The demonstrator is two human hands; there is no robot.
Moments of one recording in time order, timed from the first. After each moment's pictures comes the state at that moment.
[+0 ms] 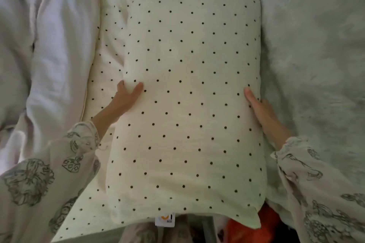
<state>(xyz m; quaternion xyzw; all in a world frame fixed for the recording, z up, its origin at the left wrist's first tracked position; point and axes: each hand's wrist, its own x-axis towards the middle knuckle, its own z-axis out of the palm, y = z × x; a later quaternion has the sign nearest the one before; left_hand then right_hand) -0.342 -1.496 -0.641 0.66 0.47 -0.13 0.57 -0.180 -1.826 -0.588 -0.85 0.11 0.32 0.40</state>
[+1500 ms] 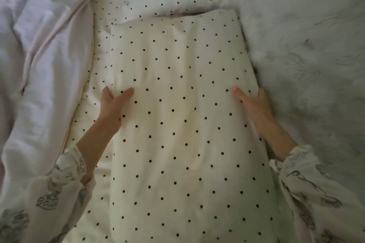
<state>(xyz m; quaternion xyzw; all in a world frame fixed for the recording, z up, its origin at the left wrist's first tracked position) -0.225 -1.500 -0.583 0.47 0.52 0.16 0.70 -0.031 -1.785 -0.539 -0.84 0.07 0.22 0.48</state>
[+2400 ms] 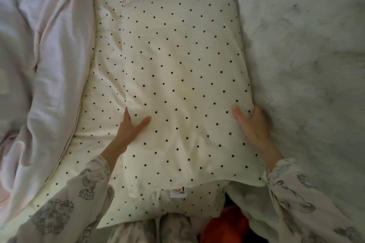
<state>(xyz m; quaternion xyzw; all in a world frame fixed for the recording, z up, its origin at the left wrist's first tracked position) -0.339 -1.581 -0.598 0.60 0.47 -0.07 0.65 -0.141 -1.864 -0.540 -0.92 0.06 0.26 0.29</state>
